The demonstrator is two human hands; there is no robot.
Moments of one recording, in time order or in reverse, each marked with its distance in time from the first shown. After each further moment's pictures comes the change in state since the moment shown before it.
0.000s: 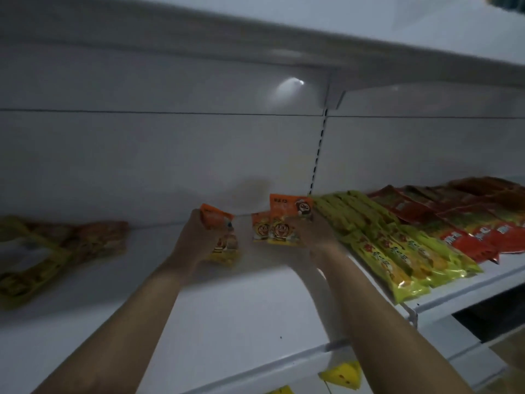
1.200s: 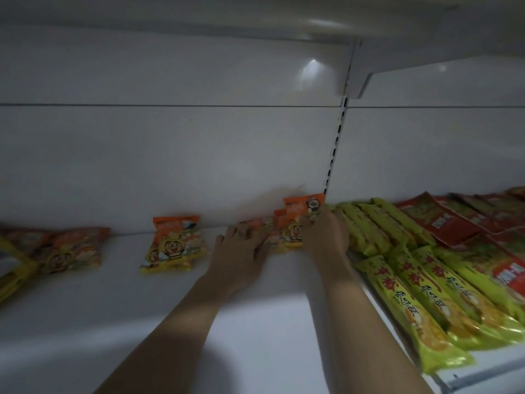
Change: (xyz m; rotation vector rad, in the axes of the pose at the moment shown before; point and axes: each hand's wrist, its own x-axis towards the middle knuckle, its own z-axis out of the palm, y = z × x) left_hand 0.029 -0.006 0.096 1.111 -0.023 0.386; right_hand 0.074 0.002 -0.010 -0.812 0.255 -0.112
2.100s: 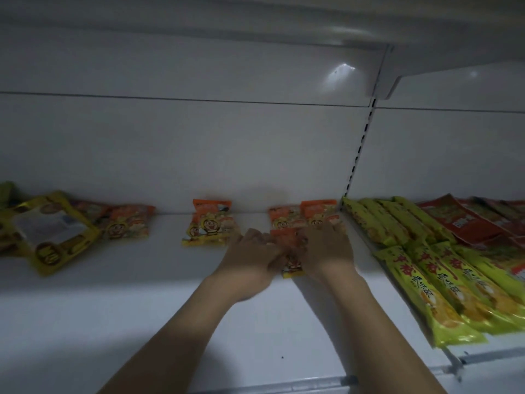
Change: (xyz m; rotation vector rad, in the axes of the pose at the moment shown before) left_hand -0.078 -0.004 -0.045 -0.049 -0.102 0.129; right_hand -0.081 -0.012 -0.011 -0.373 -0.296 -0.408
